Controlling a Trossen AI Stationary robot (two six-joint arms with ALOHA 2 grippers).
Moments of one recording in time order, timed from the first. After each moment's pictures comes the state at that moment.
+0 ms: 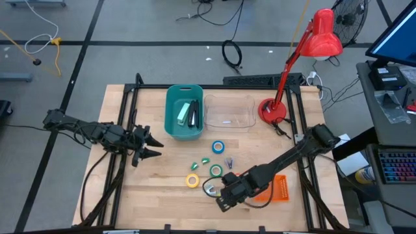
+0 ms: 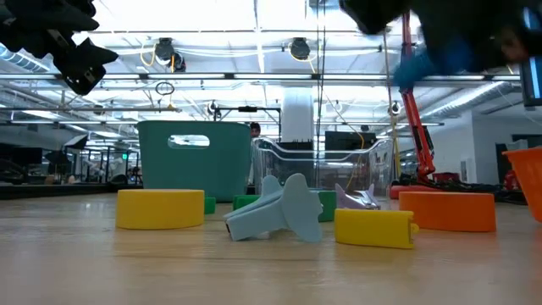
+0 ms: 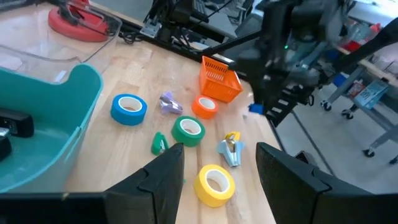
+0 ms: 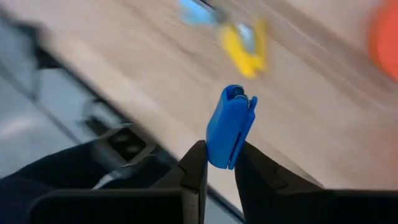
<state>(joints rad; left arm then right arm) -0.29 0.37 0.29 -0.15 -0.10 -0.46 0.53 1.86 1.41 -0.60 -0.10 1.55</state>
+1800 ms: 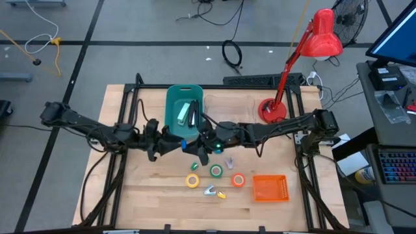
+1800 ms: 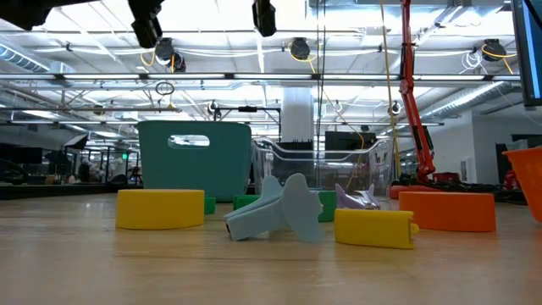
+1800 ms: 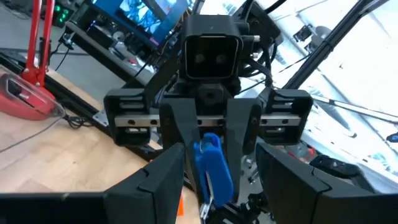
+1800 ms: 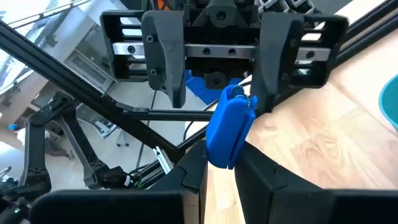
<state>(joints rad) -0.26 0.96 0.44 0.72 -0.18 -0.66 0.14 1.76 1.41 0.14 -0.03 0.75</state>
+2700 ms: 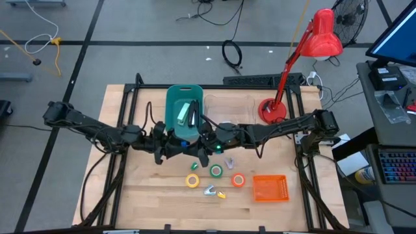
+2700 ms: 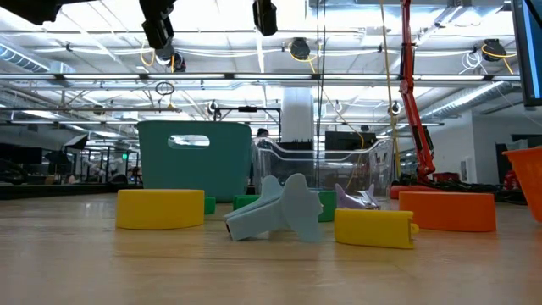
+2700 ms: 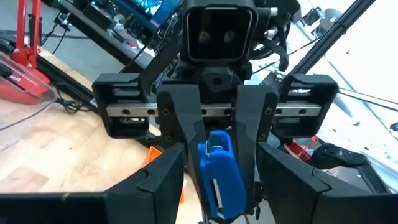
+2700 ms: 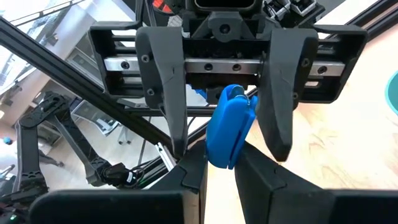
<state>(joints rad) -0.26 1.06 0.50 0.71 -0.15 -0.69 0.14 1.76 1.41 0.13 -0.03 0.76</state>
